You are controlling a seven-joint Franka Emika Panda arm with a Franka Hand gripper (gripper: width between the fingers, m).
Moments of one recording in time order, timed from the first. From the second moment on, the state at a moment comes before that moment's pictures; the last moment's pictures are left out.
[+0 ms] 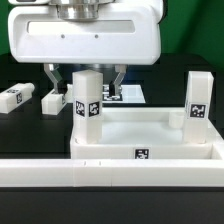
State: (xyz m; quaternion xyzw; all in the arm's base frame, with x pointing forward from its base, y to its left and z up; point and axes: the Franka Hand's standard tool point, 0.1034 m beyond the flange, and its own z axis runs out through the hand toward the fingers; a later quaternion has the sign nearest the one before) arm 0.593 -0.053 0.100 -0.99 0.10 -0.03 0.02
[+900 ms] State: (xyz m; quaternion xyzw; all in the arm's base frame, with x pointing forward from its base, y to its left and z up) arm 0.595 -0.056 0.099 -0.96 -0.26 -0.04 -0.01
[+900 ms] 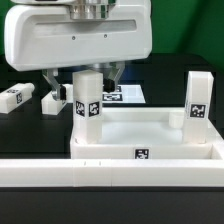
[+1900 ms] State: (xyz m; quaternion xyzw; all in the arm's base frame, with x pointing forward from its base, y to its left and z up) arm 0.595 -0.055 0.098 -1.00 -0.06 -0.04 0.00
